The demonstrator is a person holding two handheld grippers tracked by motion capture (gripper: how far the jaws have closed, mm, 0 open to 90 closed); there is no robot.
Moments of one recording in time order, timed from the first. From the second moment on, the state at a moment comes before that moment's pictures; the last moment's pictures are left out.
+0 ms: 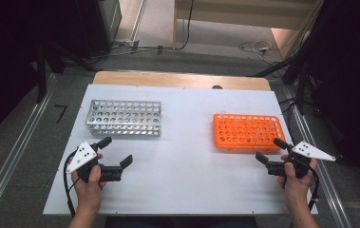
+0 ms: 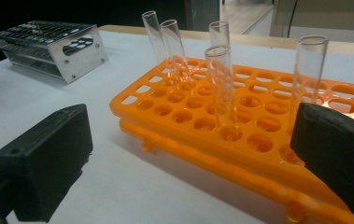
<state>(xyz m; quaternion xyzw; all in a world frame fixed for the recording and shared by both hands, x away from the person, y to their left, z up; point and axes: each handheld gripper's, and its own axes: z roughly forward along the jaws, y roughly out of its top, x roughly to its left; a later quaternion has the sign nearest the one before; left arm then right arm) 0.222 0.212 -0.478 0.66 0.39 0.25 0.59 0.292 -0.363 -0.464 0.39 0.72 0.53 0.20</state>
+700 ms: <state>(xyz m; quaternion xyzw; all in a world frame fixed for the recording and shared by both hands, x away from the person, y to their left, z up) 0.220 0.203 -0.476 0.67 0.38 0.25 0.59 0.336 -0.372 -0.454 0.49 0.70 0.46 0.25</state>
